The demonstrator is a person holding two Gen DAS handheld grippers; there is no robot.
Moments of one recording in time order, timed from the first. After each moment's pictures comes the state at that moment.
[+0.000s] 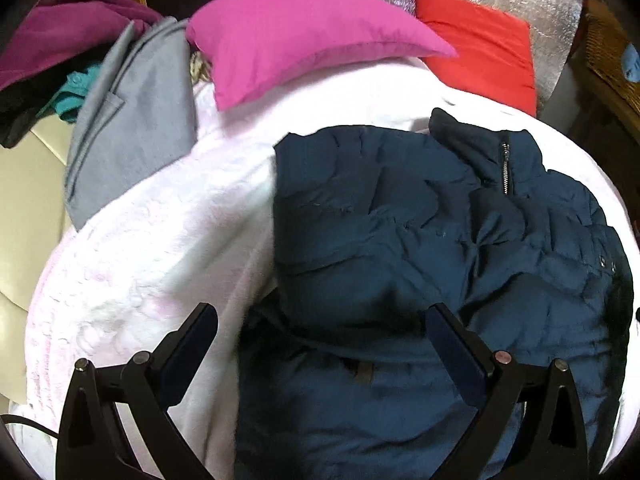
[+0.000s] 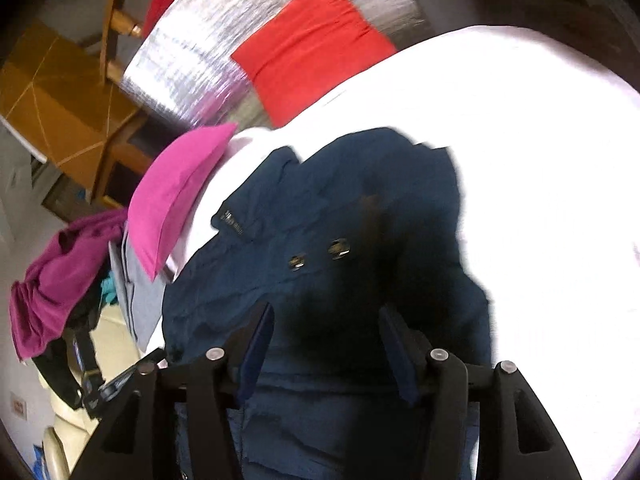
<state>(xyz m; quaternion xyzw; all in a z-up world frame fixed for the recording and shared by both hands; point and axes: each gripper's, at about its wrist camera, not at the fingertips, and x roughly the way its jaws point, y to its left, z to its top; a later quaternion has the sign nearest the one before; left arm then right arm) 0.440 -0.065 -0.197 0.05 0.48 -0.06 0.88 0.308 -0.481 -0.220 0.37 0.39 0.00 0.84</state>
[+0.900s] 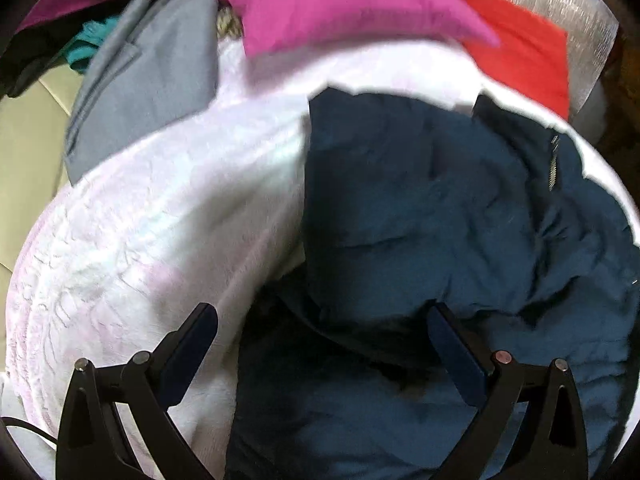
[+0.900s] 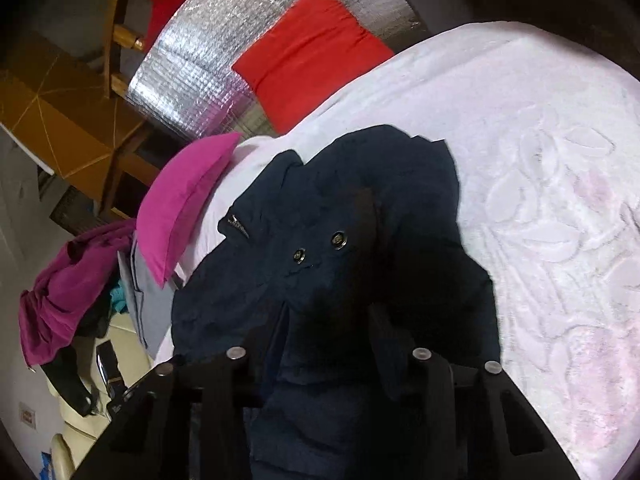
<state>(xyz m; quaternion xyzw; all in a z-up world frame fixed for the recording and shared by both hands) 0.463 -0.054 -0.254 0.00 0.51 -0.02 0.86 0.316 -0.457 -0.231 0.37 0.39 0.00 0.85</state>
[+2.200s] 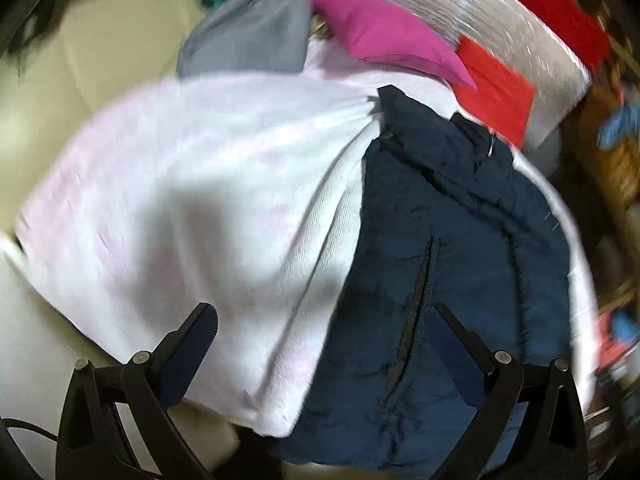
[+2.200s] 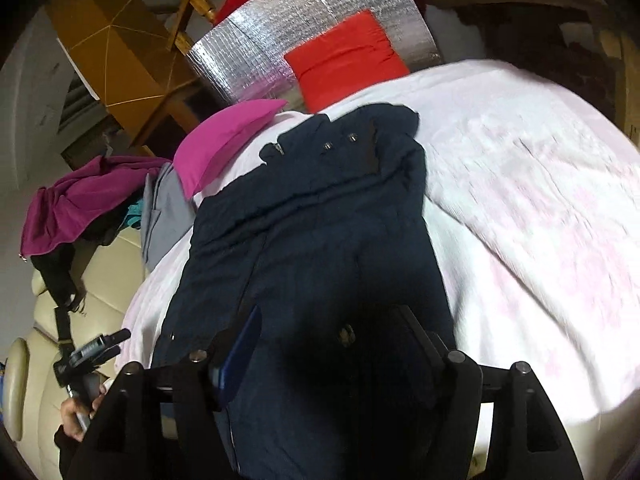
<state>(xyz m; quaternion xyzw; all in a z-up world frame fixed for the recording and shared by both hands) 0.241 0.095 -0.221 -0.16 0.49 -0.07 0.86 0.080 -0.396 -0.209 0.29 0.36 0.02 0.89</state>
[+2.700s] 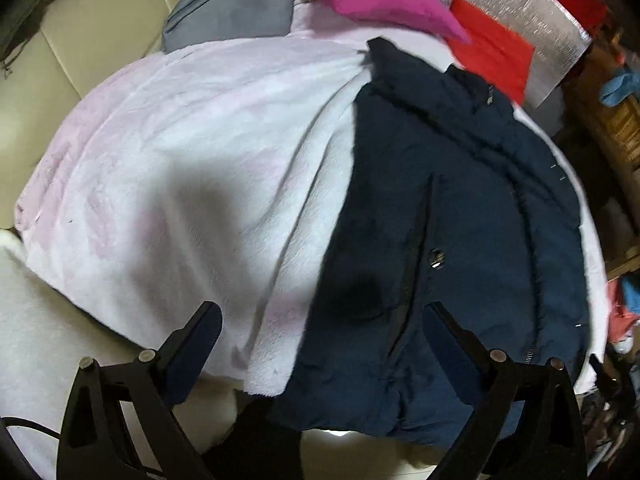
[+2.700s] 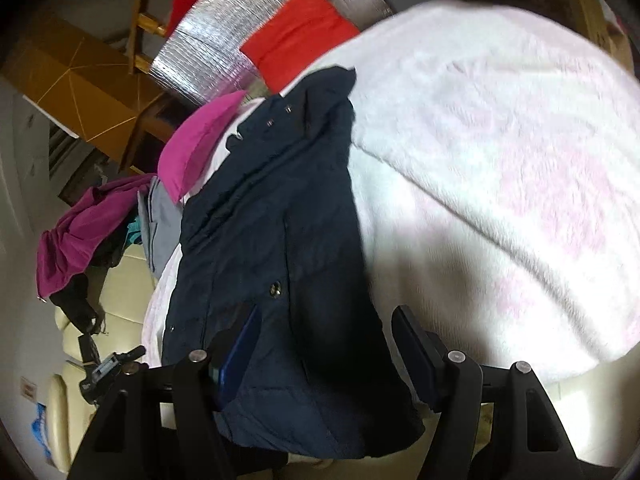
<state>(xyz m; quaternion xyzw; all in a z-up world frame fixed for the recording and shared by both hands) 0.225 0.057 -0.240 -0.08 0.53 -0.07 0.84 0.053 -0.451 -0.261 0.39 0.40 0.04 0.83</state>
